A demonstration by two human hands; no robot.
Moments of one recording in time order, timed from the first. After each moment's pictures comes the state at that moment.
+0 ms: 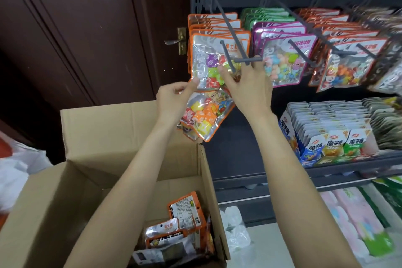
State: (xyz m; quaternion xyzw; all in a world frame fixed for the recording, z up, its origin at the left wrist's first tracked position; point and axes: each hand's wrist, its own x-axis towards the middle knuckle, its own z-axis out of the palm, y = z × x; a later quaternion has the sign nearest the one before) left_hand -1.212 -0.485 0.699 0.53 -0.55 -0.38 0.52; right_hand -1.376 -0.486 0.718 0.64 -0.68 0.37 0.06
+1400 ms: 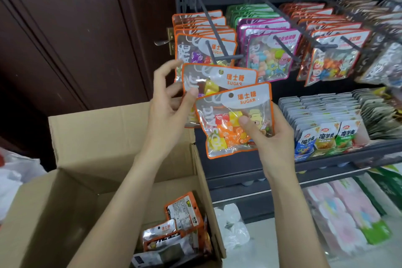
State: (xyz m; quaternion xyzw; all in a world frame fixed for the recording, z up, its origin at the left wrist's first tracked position) left_hand -1.221 -0.421 0.727 0.33 -0.64 -0.38 0.58; right_hand -1.395 -0.369 0.689 0.47 -0.48 0.66 -0.34
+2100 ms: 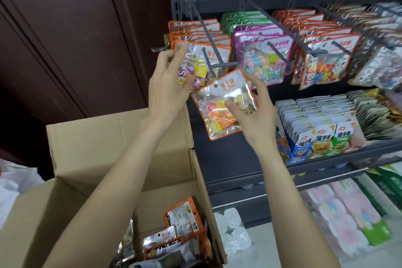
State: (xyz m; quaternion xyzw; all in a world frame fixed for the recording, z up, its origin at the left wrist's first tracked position) left_hand -1.226 -0.499 0.727 0.46 -0.75 -0.04 0.48; right_hand -1.398 -0.419 0.698 0.54 -0.53 0.62 -0.21
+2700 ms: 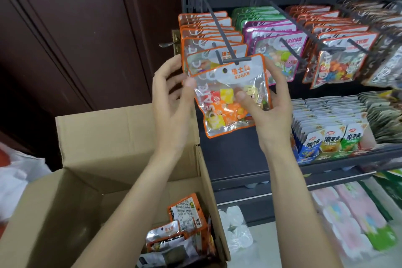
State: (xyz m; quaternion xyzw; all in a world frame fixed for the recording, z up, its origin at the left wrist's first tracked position) left_hand -1.229 -0.423 0.725 0.34 -0.57 -0.33 0.67; right_hand -1.391 -0.412 0.707 0.53 -0.41 0.69 -0.27
